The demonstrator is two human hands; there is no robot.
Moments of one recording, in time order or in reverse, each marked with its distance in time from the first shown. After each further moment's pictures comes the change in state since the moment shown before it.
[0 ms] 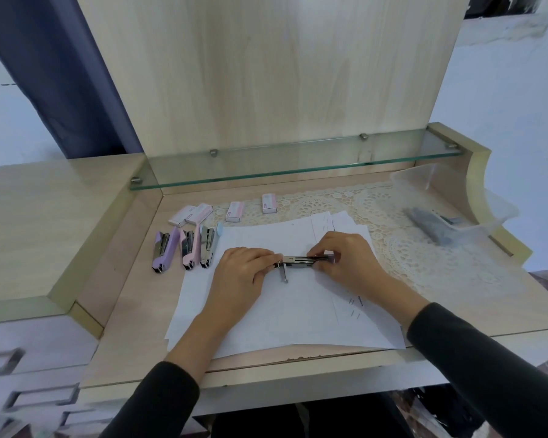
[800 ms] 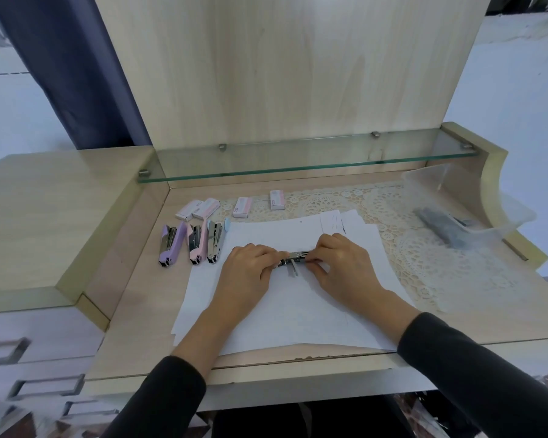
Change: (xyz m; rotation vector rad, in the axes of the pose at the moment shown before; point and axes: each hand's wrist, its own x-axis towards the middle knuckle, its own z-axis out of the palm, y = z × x) left_hand 0.001 0.001 -0.002 0.011 -0.107 -0.086; right_hand -0.006 -0.018 0.025 -0.328 0.213 -0.202
